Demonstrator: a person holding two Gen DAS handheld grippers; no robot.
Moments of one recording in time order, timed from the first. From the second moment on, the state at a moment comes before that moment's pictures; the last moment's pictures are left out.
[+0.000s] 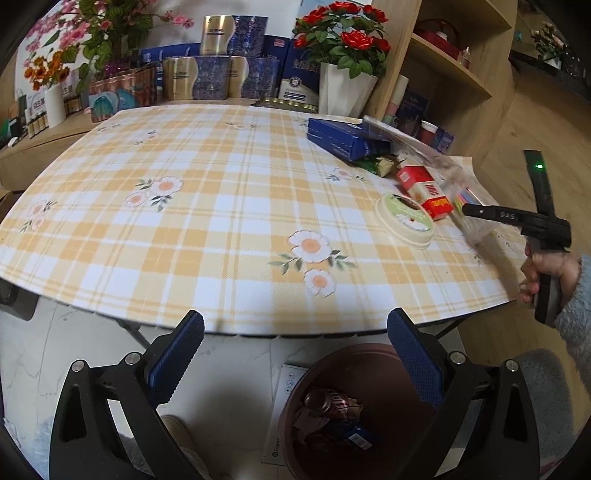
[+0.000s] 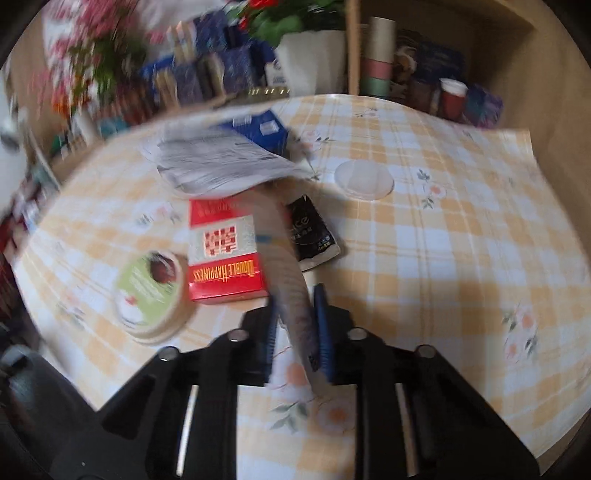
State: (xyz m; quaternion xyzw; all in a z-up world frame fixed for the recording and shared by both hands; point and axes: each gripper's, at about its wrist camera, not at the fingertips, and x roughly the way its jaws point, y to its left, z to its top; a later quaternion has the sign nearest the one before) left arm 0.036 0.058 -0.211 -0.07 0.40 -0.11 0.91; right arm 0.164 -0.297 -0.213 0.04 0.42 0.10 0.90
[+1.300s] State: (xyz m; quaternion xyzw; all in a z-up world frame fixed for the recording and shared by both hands) left arm 0.175 -0.098 -0.227 0.09 0.47 -0.21 0.85; right arm 0.056 -0.333 -0.219 0.27 0.39 0.09 0.87
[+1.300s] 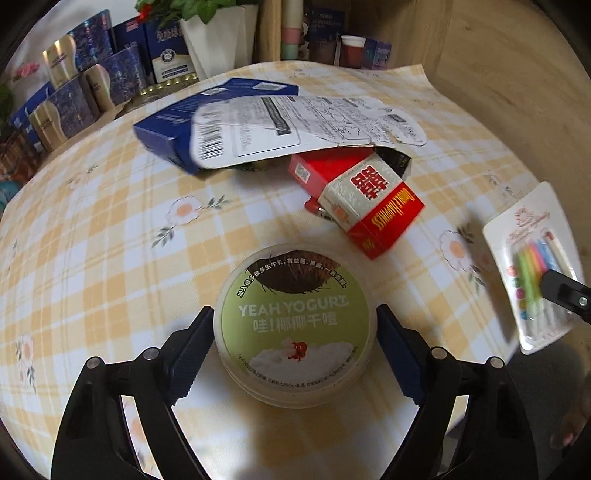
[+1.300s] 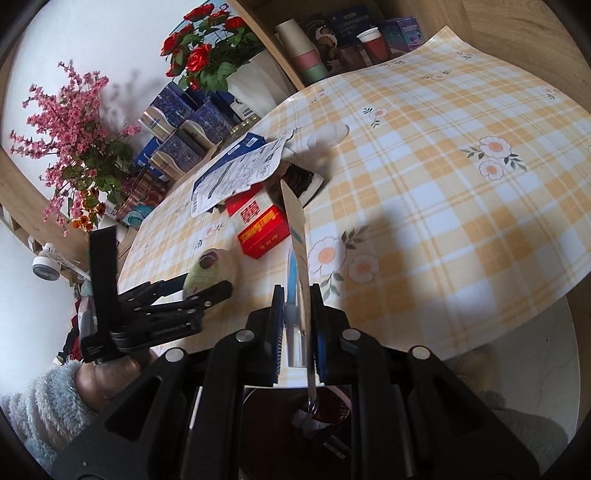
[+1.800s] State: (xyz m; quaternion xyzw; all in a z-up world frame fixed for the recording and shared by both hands) left arm 0.022 -0.005 -0.175 0.03 0.41 -0.24 0.88; right arm 0.000 -0.266 -0.204 0.15 0.39 0.17 0.89
